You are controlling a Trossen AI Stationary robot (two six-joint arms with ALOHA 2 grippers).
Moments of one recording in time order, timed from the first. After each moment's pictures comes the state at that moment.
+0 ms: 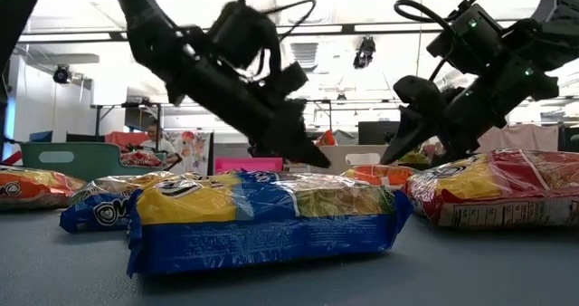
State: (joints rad) left arm -0.01 1.93 0.90 0.49 -0.22 -0.03; right arm 0.01 1.43 0.34 0.43 0.16 1.05
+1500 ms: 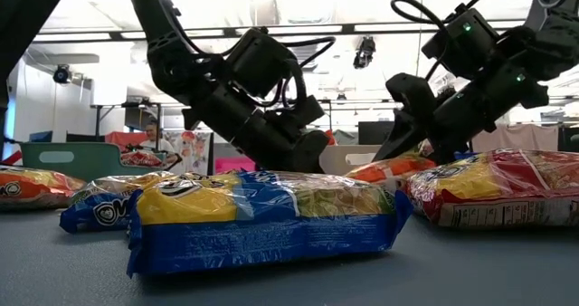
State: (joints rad) left arm 0.00 2.11 0.98 0.46 -0.21 -0.19; right arm 0.00 1.52 0.35 0.59 0.10 1.07
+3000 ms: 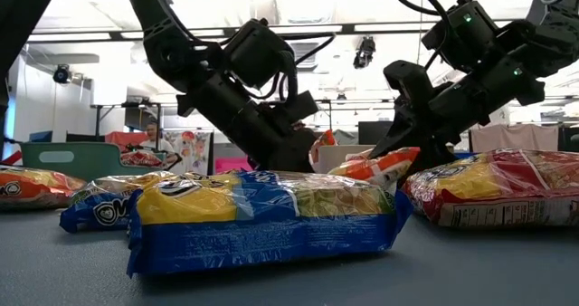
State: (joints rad) left arm 0.00 2.01 0.98 0.35 -0.23 -0.13; right arm 0.00 1.50 0.36 0.62 0.11 1.03
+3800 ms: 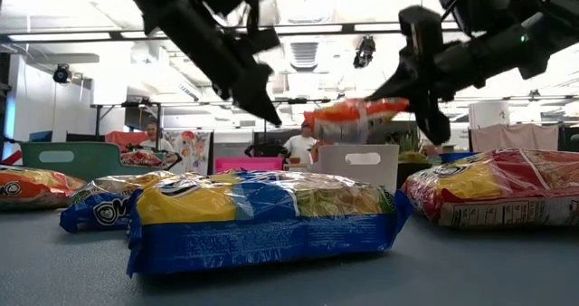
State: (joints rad) left arm -0.01 1.62 0.96 -0.07 -0.47 -0.03; right arm 0.00 1.27 0.36 0.61 0.13 0.83
